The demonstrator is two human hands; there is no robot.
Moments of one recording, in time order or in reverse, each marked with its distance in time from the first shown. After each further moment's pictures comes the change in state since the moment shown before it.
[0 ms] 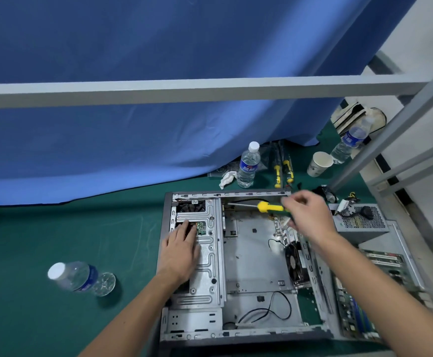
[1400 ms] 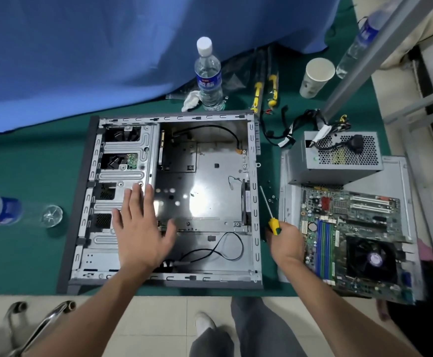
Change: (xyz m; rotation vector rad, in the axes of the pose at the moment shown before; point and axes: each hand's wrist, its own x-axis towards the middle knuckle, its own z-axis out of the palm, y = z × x) left_hand -0.060 0.114 0.078 0.094 0.184 -0.285; right_hand 0.027 0.300 -0.002 -0.364 -0.131 0.247
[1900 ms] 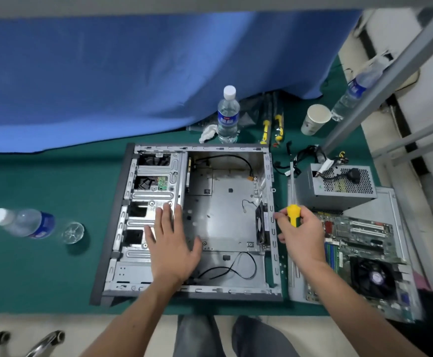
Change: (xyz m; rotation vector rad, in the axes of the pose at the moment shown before) left_hand -0.009 0.000 -0.002 -0.047 -0.079 0.009; right_hand -0.059 -0.091 -0.066 0.437 0.133 -0.246
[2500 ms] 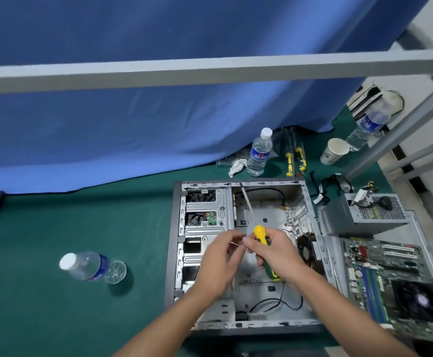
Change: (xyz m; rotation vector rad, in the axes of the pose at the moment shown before) left_hand 0.042 -0.035 -0.093 -0.892 -0.177 0.305; right_hand -0.045 -0.109 0.121 0.192 -0.462 0.043
